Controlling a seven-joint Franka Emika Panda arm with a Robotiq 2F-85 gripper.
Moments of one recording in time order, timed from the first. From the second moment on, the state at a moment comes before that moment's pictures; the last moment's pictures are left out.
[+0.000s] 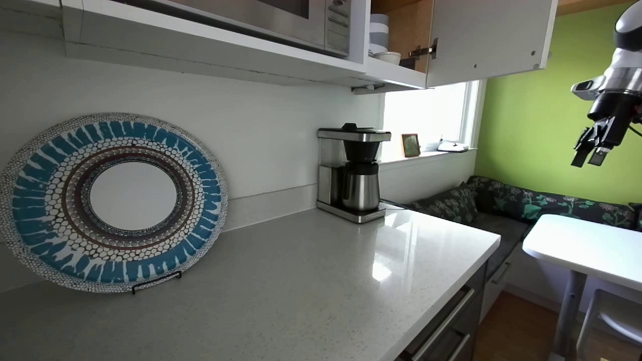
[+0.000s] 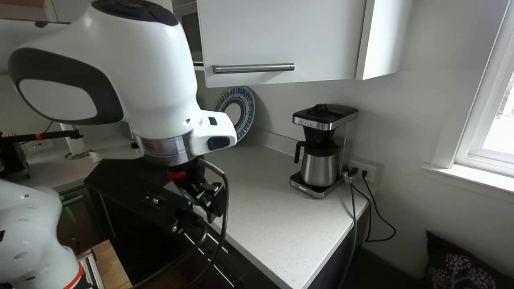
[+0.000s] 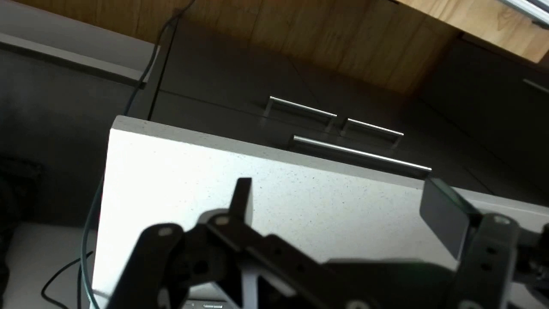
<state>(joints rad) -0.22 -0.53 -0.68 -2.12 -0.02 1.63 -1.17</state>
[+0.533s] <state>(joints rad) -0.23 -0.51 -0.68 -2.09 0.05 1.57 -1.17</state>
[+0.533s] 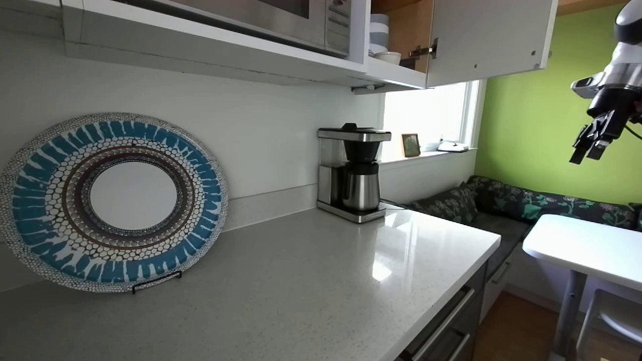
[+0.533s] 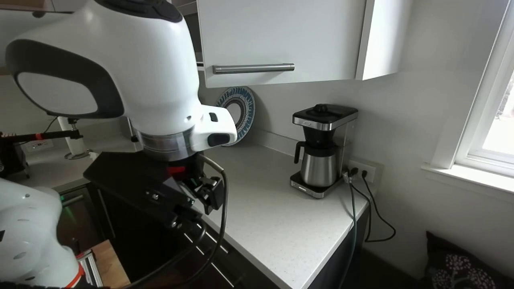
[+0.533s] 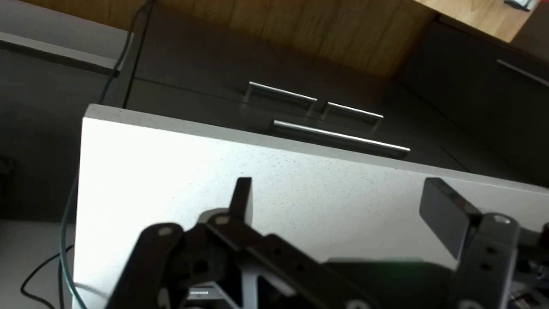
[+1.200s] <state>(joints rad) -0.22 -0.38 -0.85 -1.78 0.28 1.24 -1.15</state>
